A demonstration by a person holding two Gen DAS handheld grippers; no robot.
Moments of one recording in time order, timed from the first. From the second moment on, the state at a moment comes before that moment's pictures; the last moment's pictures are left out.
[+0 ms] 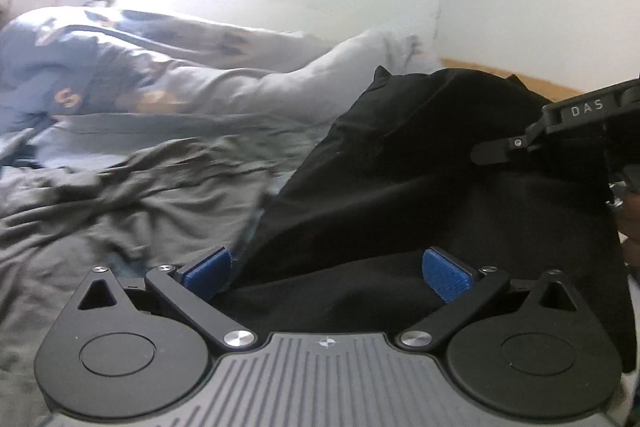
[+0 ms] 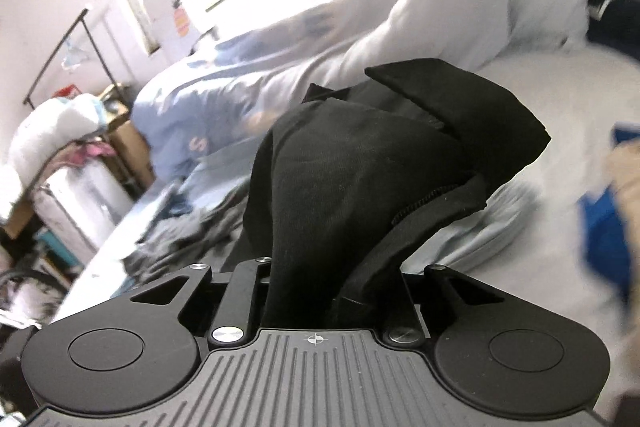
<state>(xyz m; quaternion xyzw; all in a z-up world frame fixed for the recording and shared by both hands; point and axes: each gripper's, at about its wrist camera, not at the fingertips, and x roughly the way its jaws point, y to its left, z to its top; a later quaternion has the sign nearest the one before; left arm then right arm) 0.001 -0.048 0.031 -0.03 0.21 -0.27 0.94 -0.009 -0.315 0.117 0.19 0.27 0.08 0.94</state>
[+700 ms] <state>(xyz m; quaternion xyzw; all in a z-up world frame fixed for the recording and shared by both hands) -0.028 -0.185 0.068 -0.13 0.13 -0.40 0.90 -0.094 -0.594 0.142 0.26 0.21 -0.12 0.93</state>
